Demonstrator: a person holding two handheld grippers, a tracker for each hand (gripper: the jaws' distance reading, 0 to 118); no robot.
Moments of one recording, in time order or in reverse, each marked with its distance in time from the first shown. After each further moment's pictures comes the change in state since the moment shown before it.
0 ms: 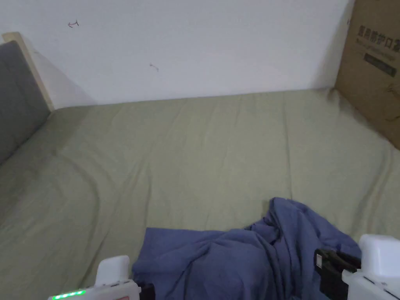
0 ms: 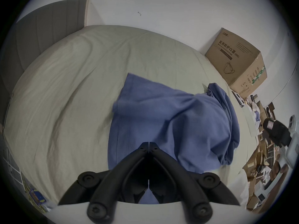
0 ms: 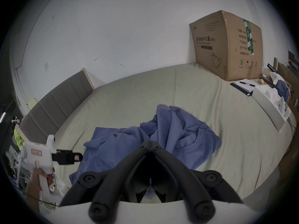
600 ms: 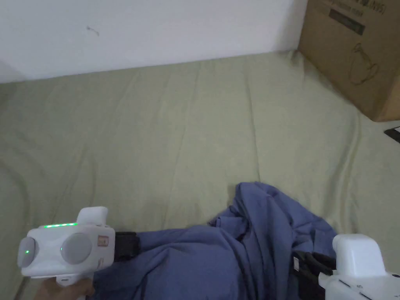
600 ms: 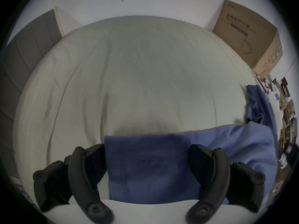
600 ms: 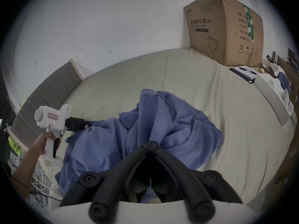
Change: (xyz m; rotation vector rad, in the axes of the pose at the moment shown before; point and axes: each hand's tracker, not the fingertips) left arm 0.023 0.100 -0.144 -0.120 0.161 -0.228; right arm 0.039 -0.011 -0.059 -0.124 -0.058 -0.031
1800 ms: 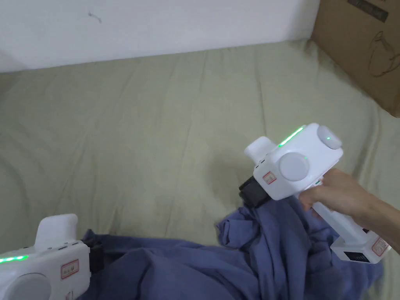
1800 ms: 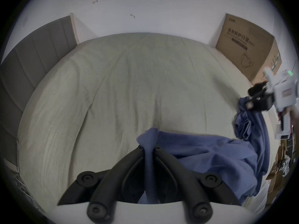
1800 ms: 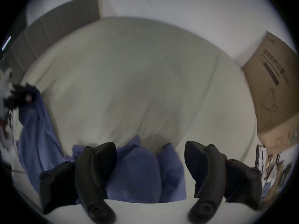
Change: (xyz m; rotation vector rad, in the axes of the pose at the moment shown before) left arm -0.022 -0.015 0.064 0.142 0.002 0.093; right arm -0.025 0.151 -0.224 -0.421 0.029 0.695
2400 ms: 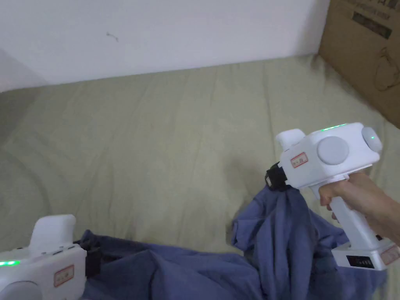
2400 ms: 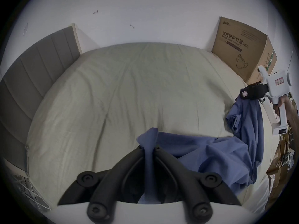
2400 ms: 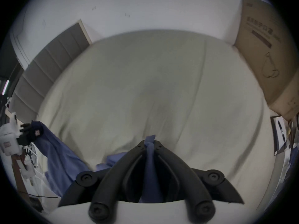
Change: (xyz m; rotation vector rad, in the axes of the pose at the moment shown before) left arm -0.009 0.009 0.057 0.056 0.030 -0.062; right arm 0.044 -0.014 0.067 0.194 0.128 -0.380
